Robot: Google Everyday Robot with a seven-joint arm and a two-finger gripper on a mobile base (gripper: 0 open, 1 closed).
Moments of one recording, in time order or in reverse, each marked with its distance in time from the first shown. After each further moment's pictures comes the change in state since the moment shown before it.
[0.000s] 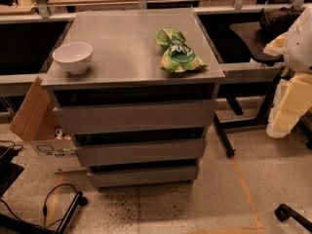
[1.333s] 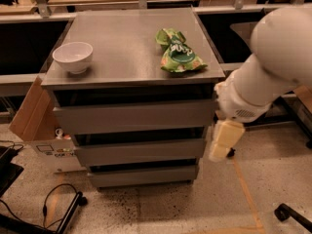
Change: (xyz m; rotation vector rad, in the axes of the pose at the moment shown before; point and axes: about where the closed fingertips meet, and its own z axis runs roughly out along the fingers) arm -0.042 0.014 0.134 -0.003 -0.049 -0.047
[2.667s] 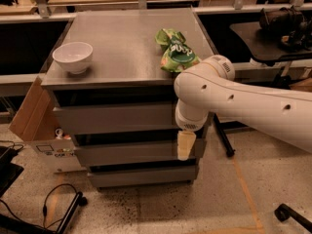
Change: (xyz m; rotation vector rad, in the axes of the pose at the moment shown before) arm -0.037 -0.039 0.168 0.021 0.122 -0.101
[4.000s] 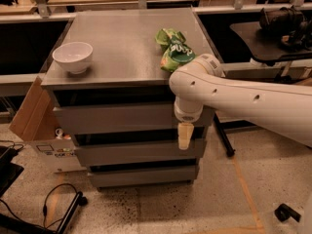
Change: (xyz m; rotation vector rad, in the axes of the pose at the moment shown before) arm 0.007 -0.049 0.046 0.020 0.065 -0.020
